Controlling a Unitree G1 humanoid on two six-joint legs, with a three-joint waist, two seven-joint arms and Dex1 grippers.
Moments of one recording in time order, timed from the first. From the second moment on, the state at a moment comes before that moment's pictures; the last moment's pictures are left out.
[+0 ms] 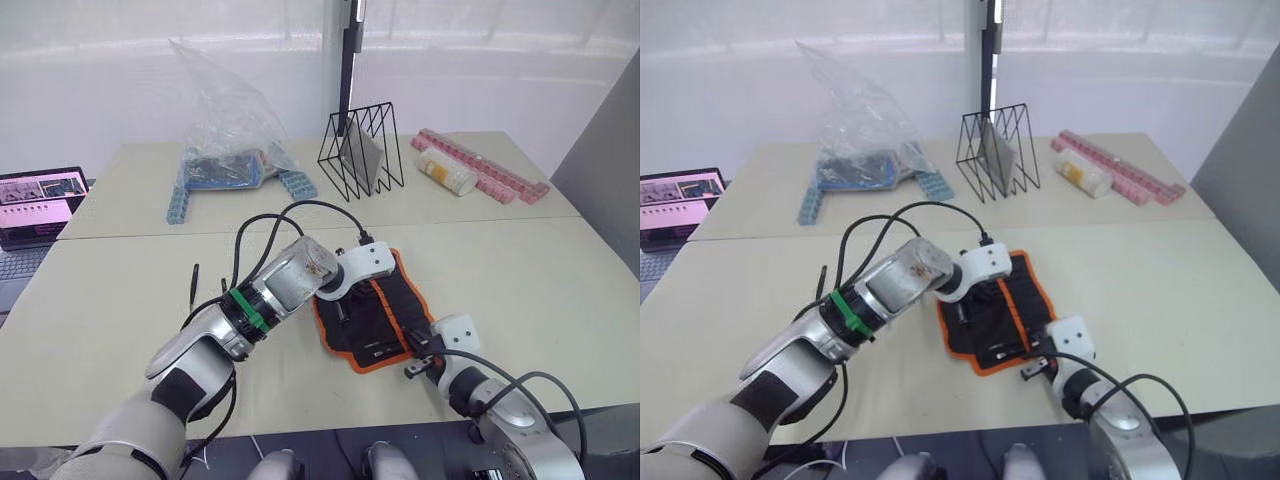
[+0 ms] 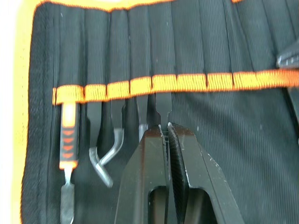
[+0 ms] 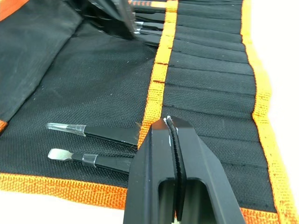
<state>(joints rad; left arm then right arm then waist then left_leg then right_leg) -1.03 0.24 -0.68 0.30 -0.05 0.83 -0.82 0.21 -0.36 0.03 -0.54 0.22 0.52 0.36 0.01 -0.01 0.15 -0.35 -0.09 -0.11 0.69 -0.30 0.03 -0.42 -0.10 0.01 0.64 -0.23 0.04</state>
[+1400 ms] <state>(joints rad) -0.44 0.56 0.00 -0.26 -0.22 0.79 -0.82 0.13 -0.42 0.06 -0.49 0.21 0.53 0.42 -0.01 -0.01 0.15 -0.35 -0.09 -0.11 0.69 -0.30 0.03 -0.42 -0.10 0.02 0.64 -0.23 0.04</state>
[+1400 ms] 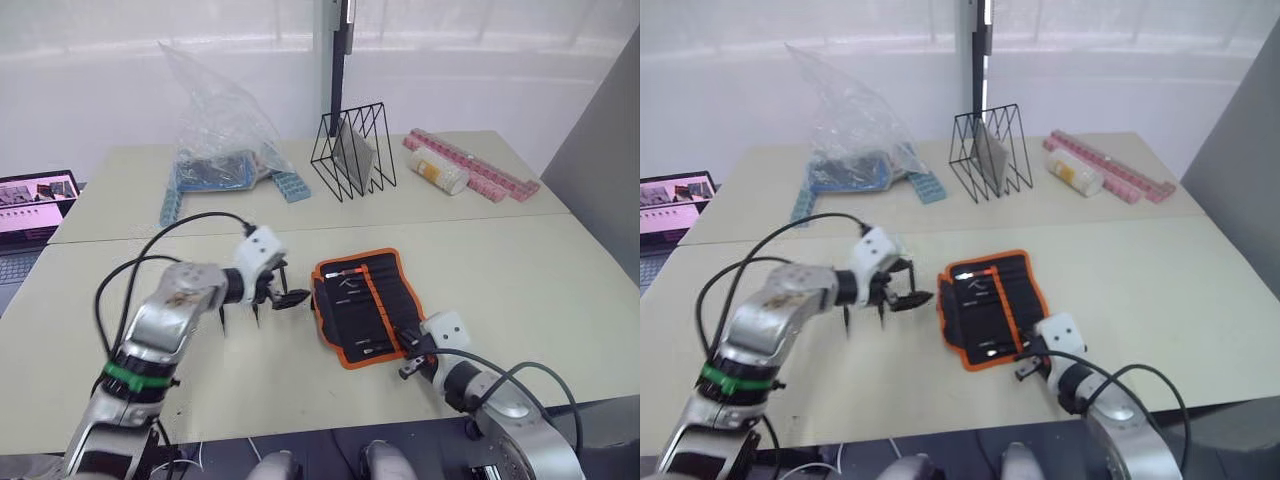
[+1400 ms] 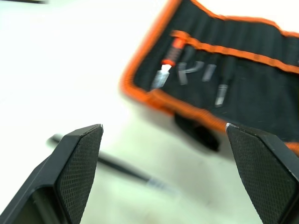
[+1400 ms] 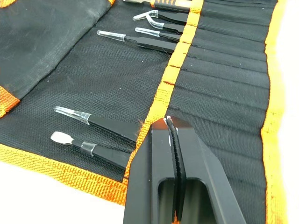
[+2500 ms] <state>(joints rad) 0.53 0.22 0.63 -0.72 -0.43 0.61 -0.40 0.09 -0.52 -0.01 -0.34 0.25 0.46 0.61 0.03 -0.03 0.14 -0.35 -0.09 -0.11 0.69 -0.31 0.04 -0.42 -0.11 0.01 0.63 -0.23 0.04</state>
